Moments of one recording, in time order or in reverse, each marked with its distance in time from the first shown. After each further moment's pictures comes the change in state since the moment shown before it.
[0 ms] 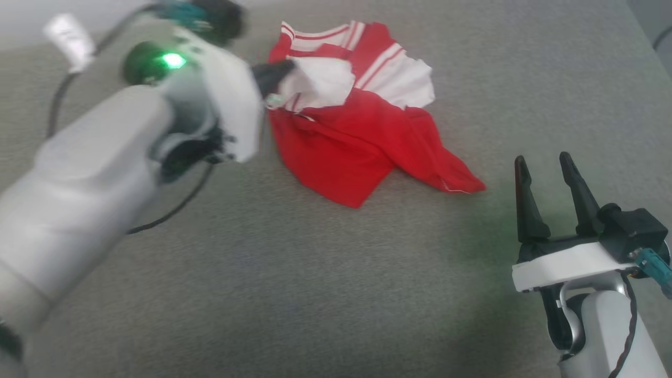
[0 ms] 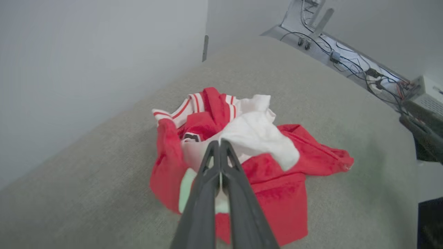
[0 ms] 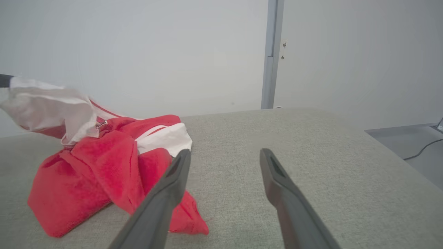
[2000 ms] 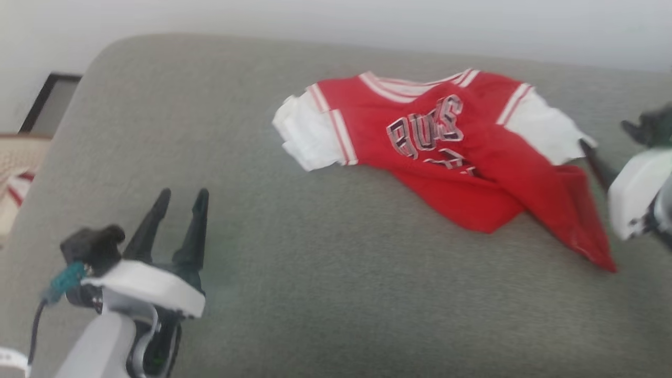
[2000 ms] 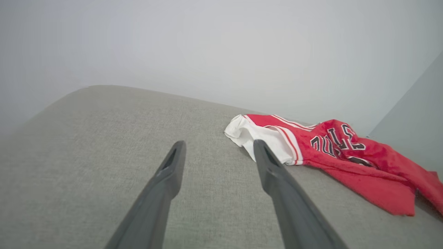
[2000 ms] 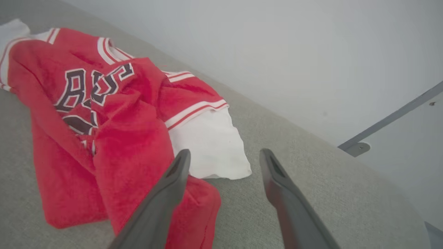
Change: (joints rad) left arm 0.983 -0.092 0.895 -0.302 0.450 0.107 -0.404; right arm -0.290 -0.541 0.316 0.123 0.215 0.000 0.563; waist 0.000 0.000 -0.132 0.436
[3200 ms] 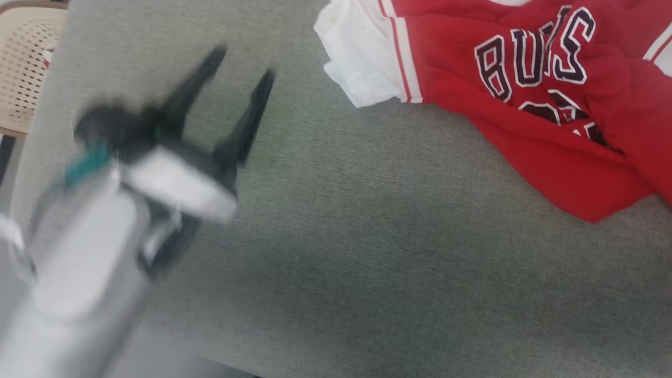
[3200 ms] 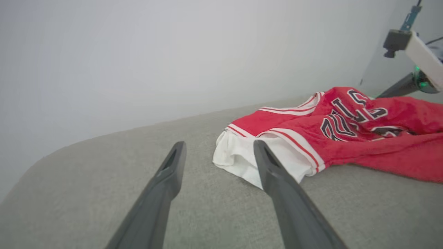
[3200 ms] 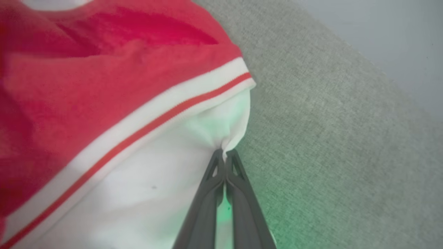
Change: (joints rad) left arm -0.296 -0.009 -0.068 -0.129 0.215 -0.105 0.024; right arm -0.598 -0.272 0.398 0.194 0.430 0.001 0.495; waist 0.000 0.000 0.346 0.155
